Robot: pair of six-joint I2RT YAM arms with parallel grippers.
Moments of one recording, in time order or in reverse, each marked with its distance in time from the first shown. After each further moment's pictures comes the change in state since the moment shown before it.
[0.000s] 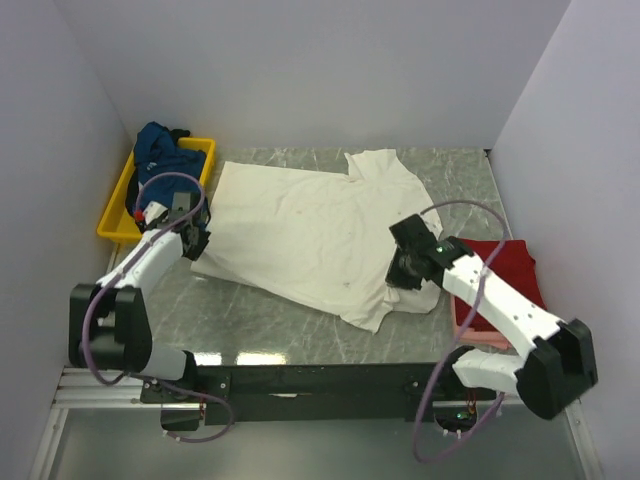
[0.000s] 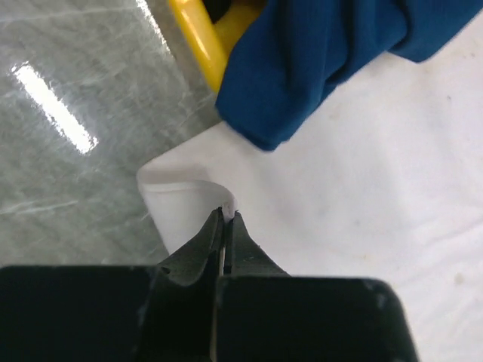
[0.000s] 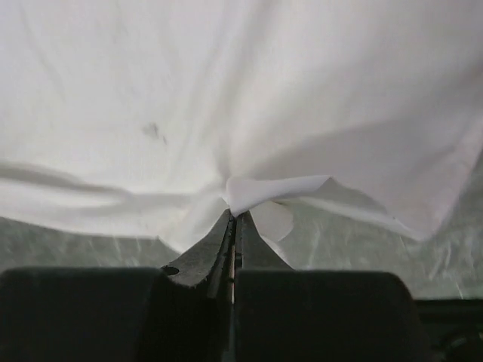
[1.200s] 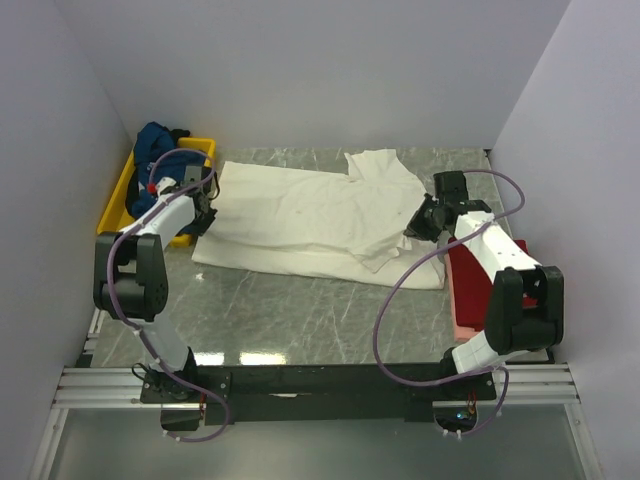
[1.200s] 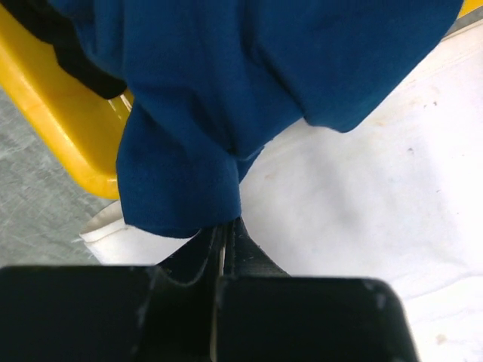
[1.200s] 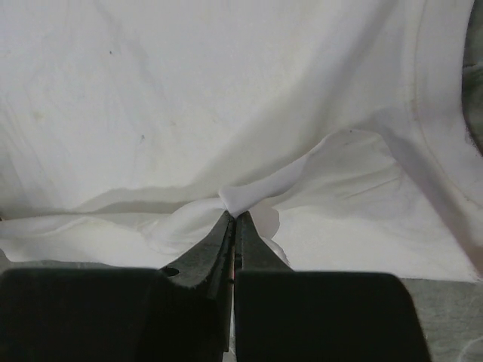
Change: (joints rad) left arm 0.001 0.363 0.325 -0.031 -0.039 0.047; right arm -0.446 0.369 0.212 0.309 -0.254 -0.181
